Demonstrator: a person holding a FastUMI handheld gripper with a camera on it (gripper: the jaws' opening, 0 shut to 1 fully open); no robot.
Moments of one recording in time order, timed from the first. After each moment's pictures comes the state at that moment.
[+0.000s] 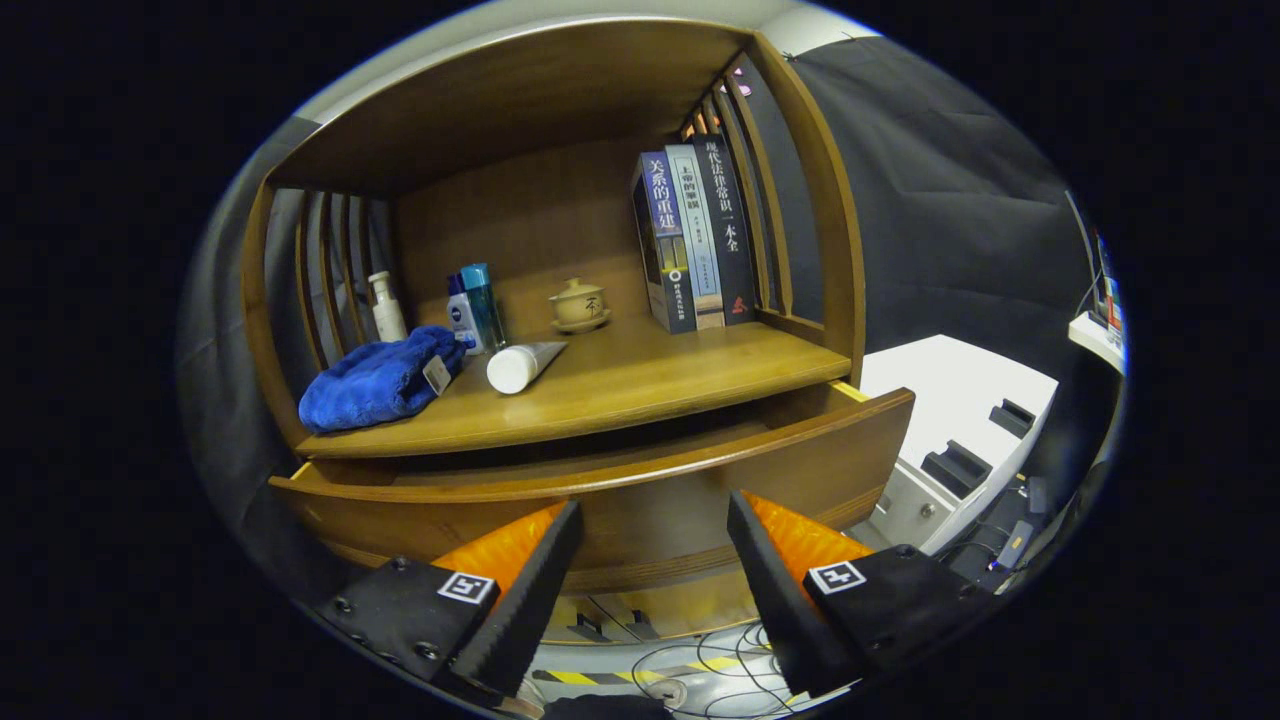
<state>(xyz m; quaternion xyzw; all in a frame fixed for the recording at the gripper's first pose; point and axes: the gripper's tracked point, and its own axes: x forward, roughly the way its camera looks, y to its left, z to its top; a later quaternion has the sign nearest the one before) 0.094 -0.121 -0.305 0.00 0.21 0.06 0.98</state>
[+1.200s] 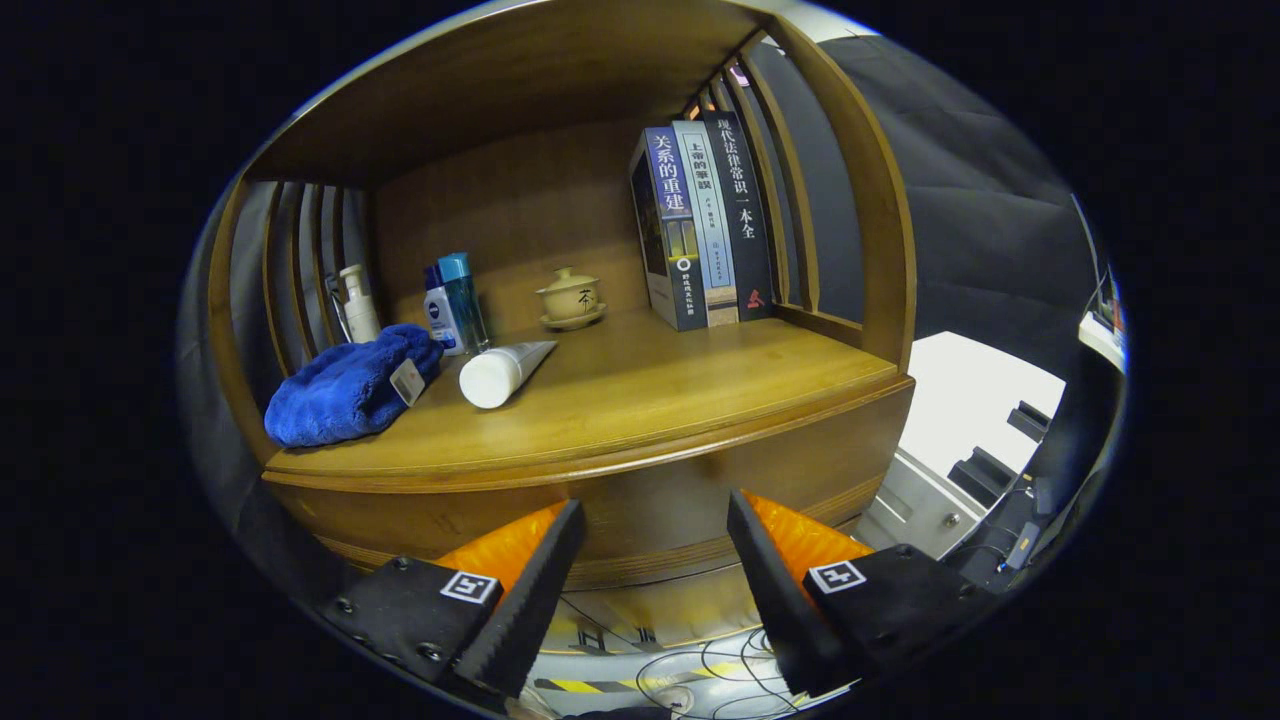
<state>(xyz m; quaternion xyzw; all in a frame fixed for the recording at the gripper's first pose) 0.134 -0.103 -0.307 0.01 0.21 0.05 0.98</state>
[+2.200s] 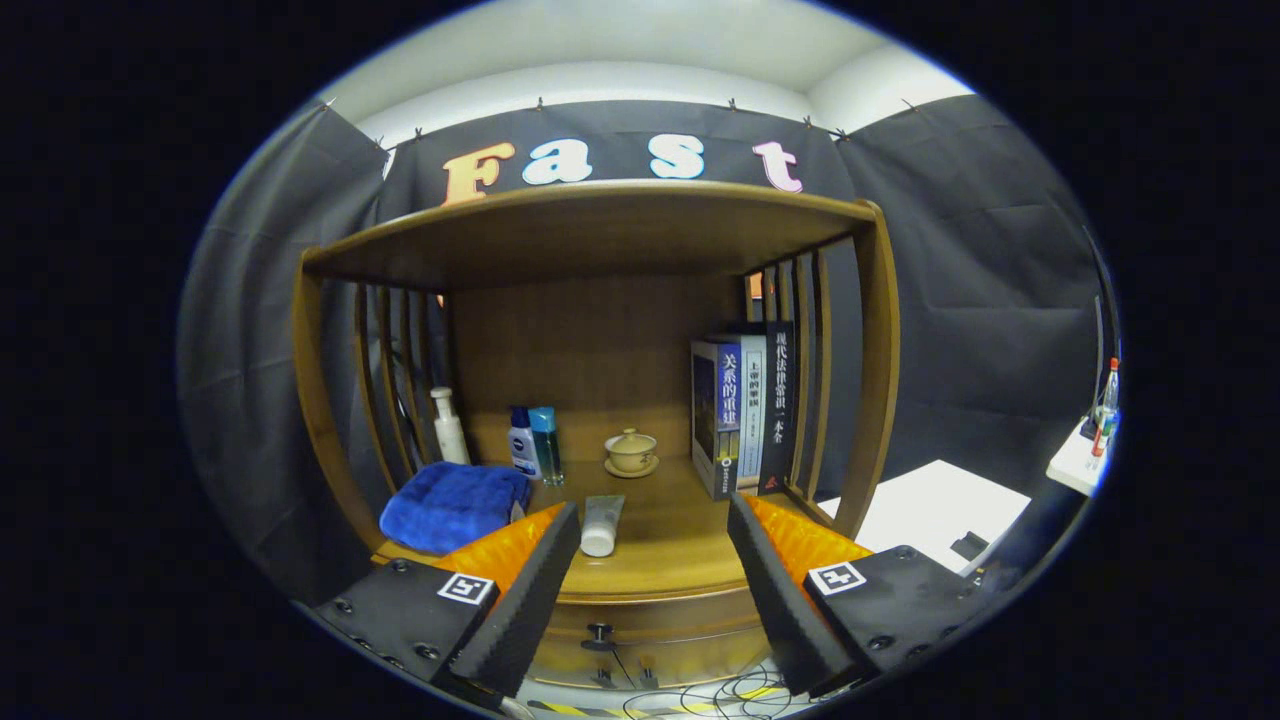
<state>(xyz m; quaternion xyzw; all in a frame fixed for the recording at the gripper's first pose) 0.081 -0.039 -0.083 -0.04 0.08 0.10 0.99</state>
